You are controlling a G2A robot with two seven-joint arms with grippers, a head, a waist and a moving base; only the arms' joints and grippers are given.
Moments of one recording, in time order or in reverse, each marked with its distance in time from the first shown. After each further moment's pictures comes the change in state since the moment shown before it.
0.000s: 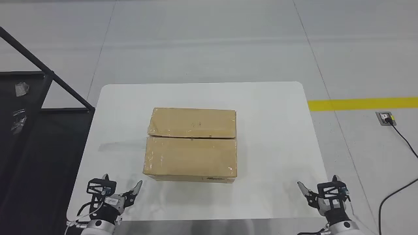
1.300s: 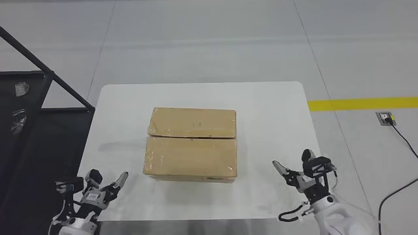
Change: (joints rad) left arm 0.005 0.002 -0.177 0.011 -0.470 -0.282 -0.004; right arm 0.218 -0.017 -0.112 -0.044 0.184 -0.179 0.039
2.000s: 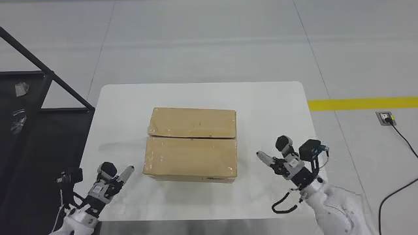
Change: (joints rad) left arm -0.089 0.007 -0.001 0.029 -0.331 -0.185 -0.188; right arm 0.229 -0.008 -0.074 0.181 0.410 -0.353 0.123
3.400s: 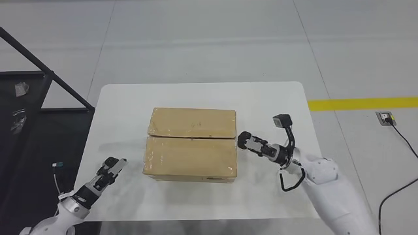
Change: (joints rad) left arm -0.119 0.037 -0.038 0.133 -0.433 -0.069 -0.356; right arm 0.486 -0.021 -0.307 0.576 1.086 -0.243 0.750
